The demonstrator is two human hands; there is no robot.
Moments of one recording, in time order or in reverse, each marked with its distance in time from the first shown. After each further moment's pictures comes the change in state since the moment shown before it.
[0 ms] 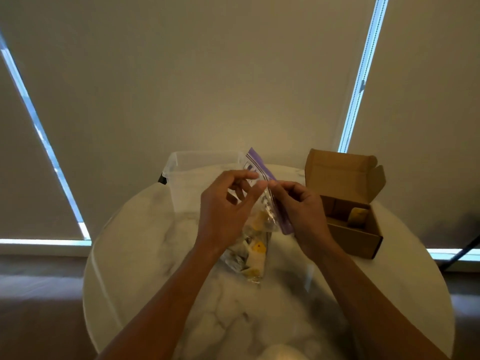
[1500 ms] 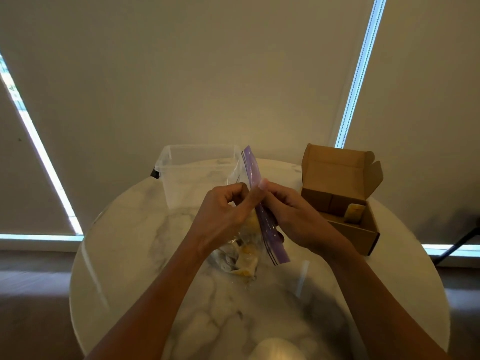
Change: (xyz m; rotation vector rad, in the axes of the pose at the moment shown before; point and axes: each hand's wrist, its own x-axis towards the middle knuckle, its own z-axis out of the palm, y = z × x) left_hand -0.006 0.015 -0.011 -0.156 -0.384 -0.230; right_hand -0.020 -0.033 0.007 -0.348 -0.470 -0.052
